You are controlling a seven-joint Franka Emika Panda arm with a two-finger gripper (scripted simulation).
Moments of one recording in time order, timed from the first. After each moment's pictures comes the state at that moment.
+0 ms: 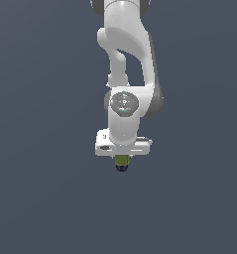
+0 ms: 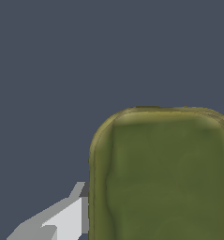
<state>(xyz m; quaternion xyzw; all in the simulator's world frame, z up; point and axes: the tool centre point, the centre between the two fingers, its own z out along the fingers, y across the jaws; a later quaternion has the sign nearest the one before) 0.065 0.016 0.117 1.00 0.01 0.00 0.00</state>
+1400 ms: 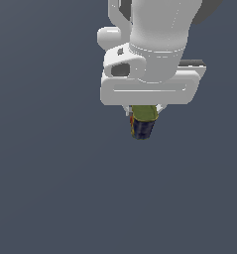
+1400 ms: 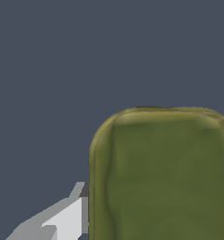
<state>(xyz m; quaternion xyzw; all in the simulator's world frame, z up) 0.066 0.062 0.369 1.00 0.01 0.00 0.00</state>
